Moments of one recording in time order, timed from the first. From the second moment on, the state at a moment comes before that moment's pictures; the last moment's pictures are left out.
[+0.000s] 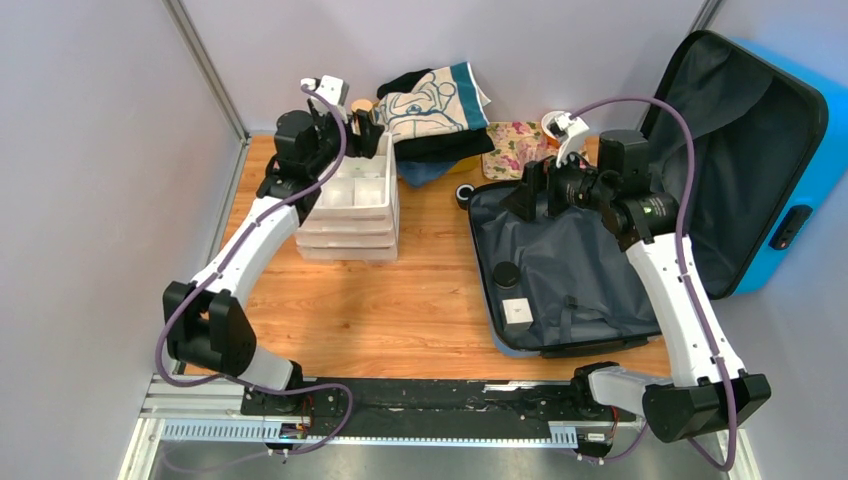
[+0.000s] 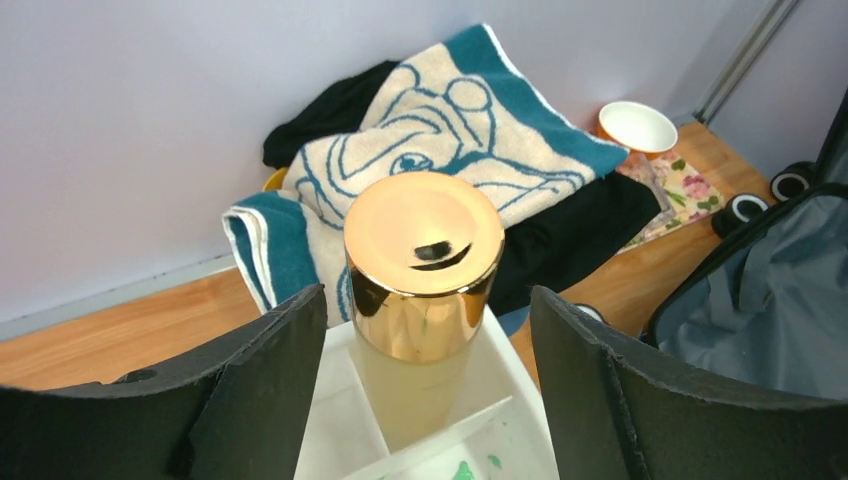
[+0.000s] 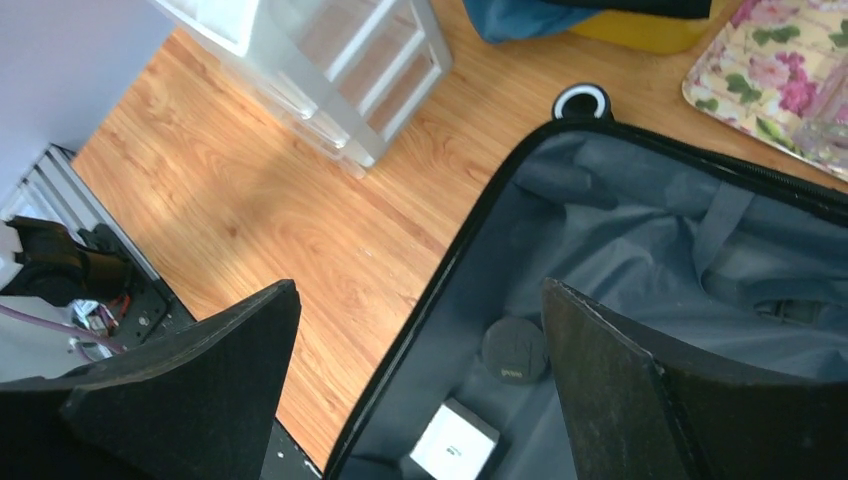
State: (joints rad) left arm -0.27 1.49 1.30 0.15 0.22 -0.07; right arm 0.20 1.20 1.41 -0.70 -0.59 0.03
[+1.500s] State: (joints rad) left arm -0.21 0.99 1.05 -0.35 0.42 -0.15; right arm 0.51 1.57 1.03 -0.97 -0.25 -0.37
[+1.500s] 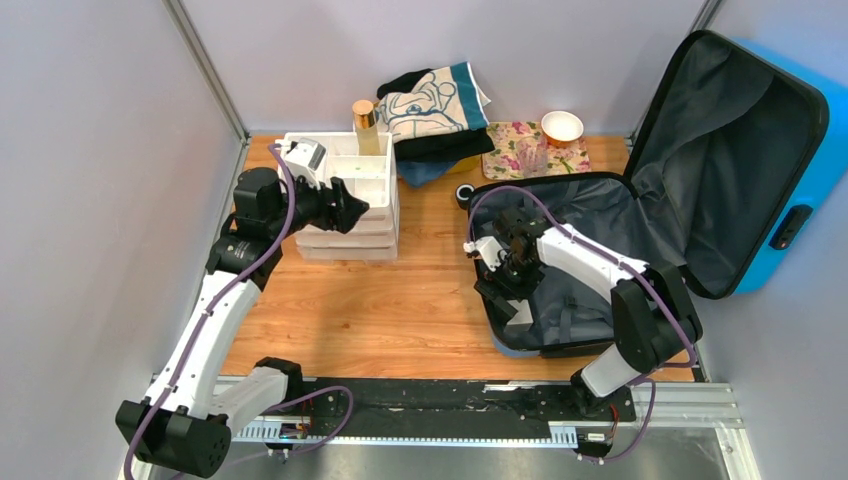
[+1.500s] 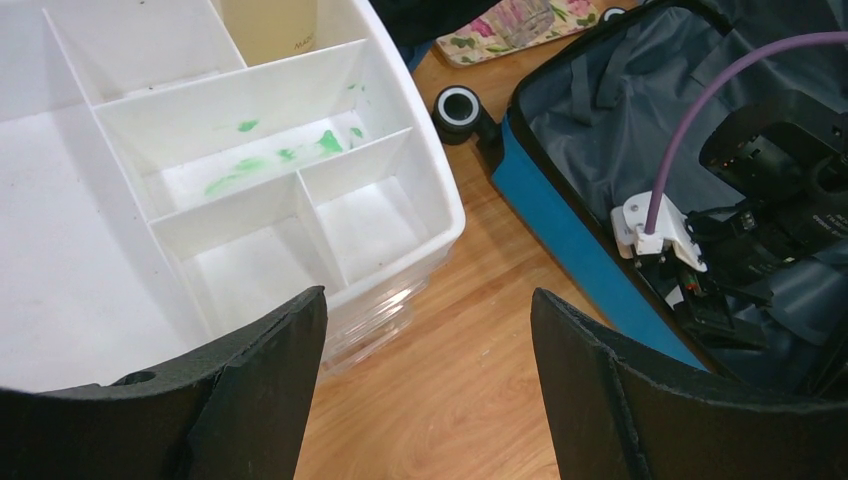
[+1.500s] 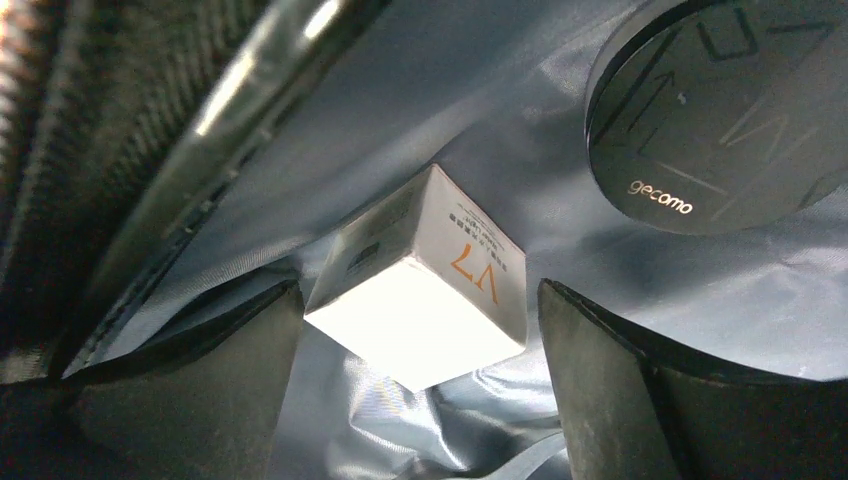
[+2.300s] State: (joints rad) left arm -0.21 1.01 1.05 -0.33 0.43 -0.17; right arm 0.32 1.52 1.17 -0.95 -0.12 -0.47
